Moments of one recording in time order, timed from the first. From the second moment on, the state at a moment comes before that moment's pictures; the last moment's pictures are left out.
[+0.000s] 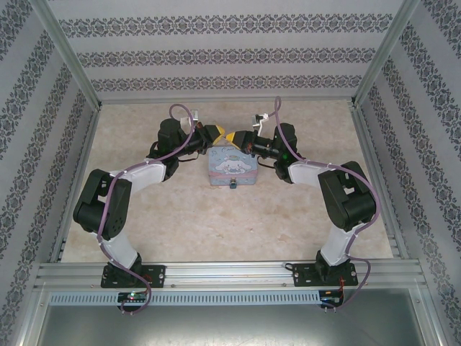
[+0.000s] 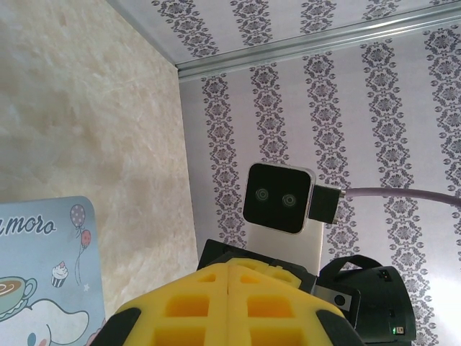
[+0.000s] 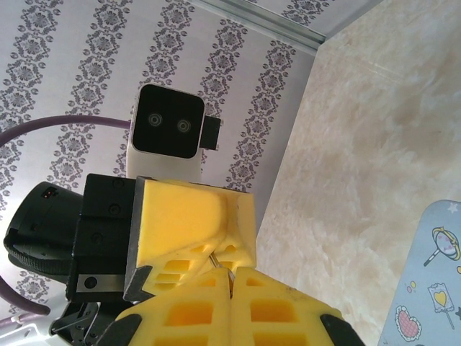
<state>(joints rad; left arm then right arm) -0.33 1.72 0.99 0.61 0.65 -1.26 0.38 1.79 0.94 0.82 -0.82 1.18</state>
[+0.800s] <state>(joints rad) -0.55 1.34 0.85 -0.06 0.36 -0.74 0.28 1.67 0.84 0.54 -0.73 1.12</state>
